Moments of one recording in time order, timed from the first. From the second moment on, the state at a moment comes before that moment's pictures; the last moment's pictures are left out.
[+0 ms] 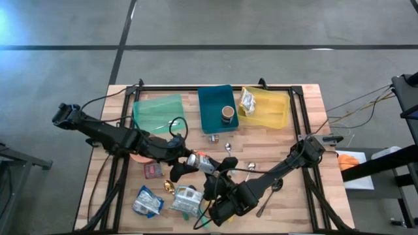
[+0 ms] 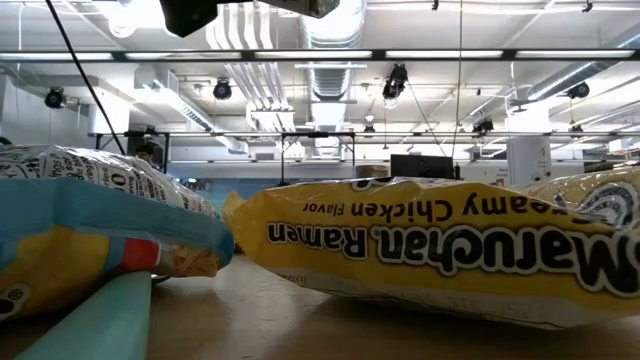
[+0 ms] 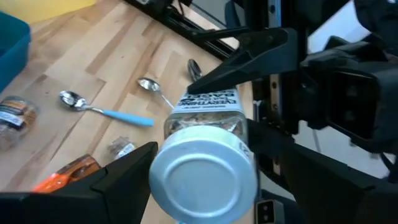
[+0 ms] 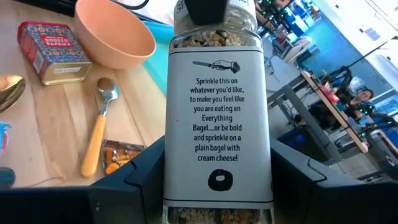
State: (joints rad) left arm -0.34 1.26 1.01 -0.25 -0.14 -0.70; right arm 0.57 2.19 2.02 -1.03 1.21 0.52
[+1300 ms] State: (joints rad) left arm -0.34 1.26 1.01 -0.24 -0.08 -0.64; right arm 0.57 2.19 2.02 -0.91 1.24 0.35
